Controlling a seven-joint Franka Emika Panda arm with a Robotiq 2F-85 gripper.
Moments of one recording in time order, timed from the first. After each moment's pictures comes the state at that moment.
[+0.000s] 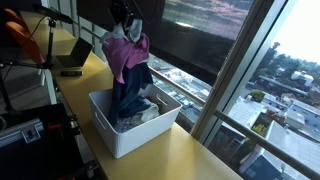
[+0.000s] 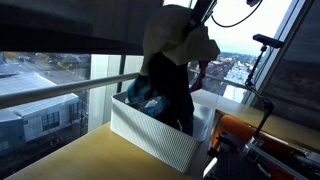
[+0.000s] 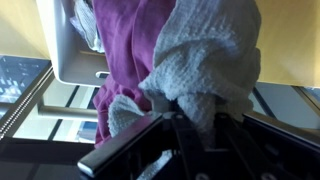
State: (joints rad) arm 0.13 -0.21 0.13 -2.11 0.02 2.26 0.00
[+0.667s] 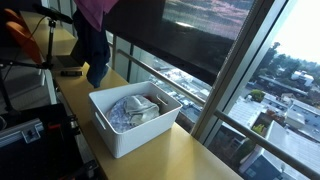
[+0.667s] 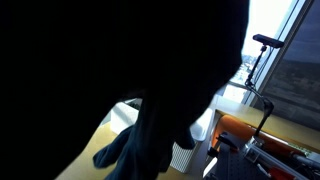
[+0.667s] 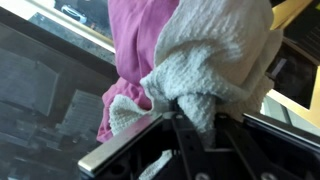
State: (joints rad) arm 0.29 -0.21 0.39 -1.74 -0.12 2.07 0.02
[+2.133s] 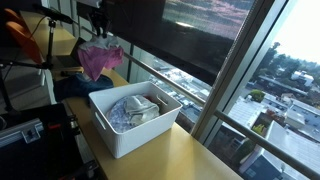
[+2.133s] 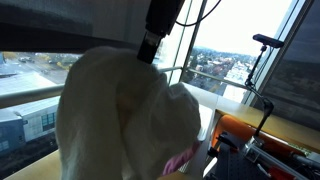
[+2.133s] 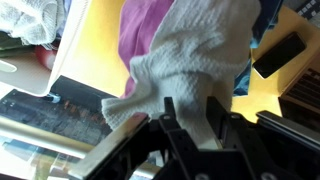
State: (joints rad) arm 0.28 0.11 0.30 -1.86 -0.02 2.14 -0.01
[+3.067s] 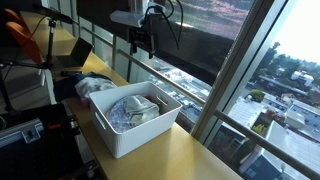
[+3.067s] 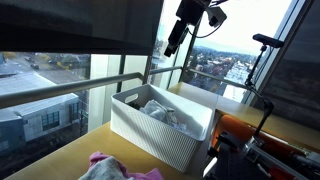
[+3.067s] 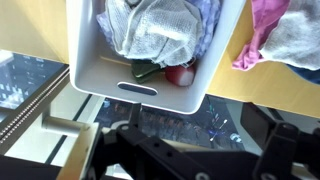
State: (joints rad) arm 0.06 0.09 0.08 -1.95 -0.06 2.27 -0.15
